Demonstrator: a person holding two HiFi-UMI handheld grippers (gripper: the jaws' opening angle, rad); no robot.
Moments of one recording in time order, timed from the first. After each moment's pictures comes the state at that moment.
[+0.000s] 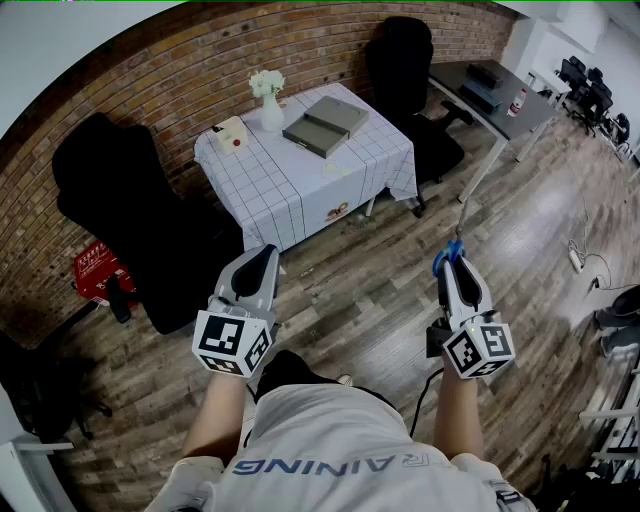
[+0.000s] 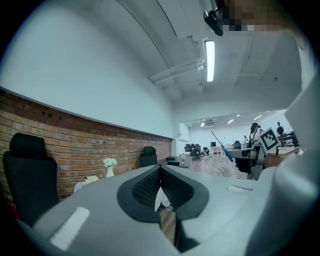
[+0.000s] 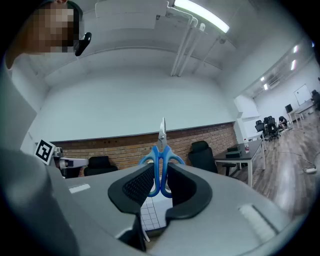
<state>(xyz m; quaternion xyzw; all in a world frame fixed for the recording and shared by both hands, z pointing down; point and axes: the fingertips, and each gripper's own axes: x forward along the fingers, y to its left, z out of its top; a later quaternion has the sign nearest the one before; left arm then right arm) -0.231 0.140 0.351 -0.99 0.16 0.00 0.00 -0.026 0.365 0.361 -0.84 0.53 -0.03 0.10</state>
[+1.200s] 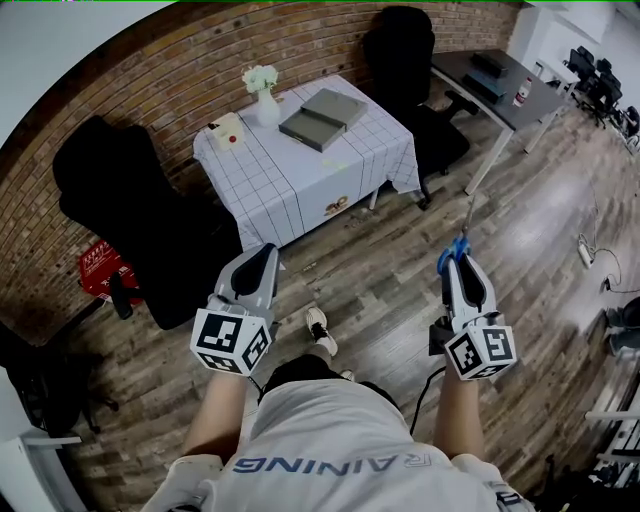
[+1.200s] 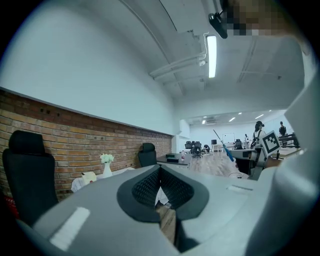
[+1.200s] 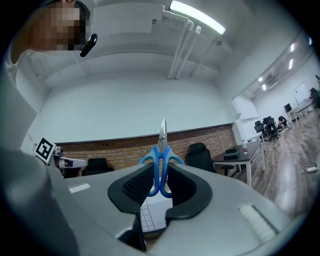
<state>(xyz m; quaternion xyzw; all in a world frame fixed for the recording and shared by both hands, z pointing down) -0.198 0.163 0.358 -0.99 0.17 -0.02 -0.01 0.008 0.394 0.368 -0.84 0.52 -0.02 0.11</state>
